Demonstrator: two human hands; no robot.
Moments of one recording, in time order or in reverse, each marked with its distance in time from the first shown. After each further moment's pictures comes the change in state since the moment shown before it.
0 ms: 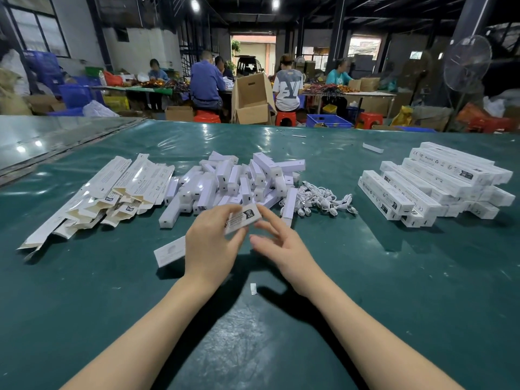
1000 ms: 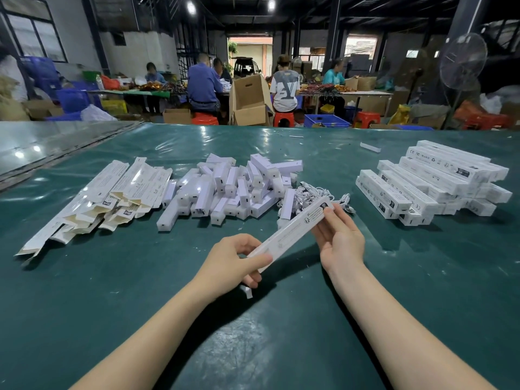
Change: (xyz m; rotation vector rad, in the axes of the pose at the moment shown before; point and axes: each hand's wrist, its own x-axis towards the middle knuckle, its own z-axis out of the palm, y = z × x) left_hand -0.012 0.003 0.010 -0.646 -0.630 -0.528; right_hand 0.013 0.000 -0.057 0.805 0.813 0.054
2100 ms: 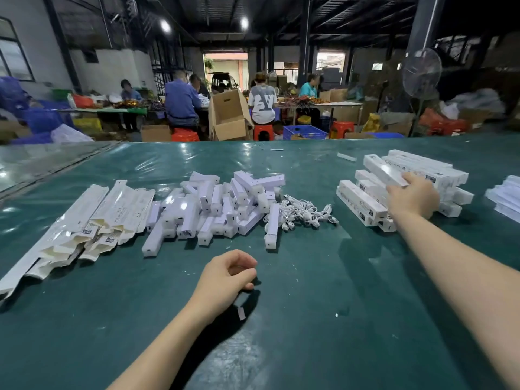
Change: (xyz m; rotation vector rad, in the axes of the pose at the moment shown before) left_hand 0.009 -0.004 0.003 -0.008 0.073 0.055; right_hand 0.082 -0.134 -0.014 -1.361 0.541 -0.696
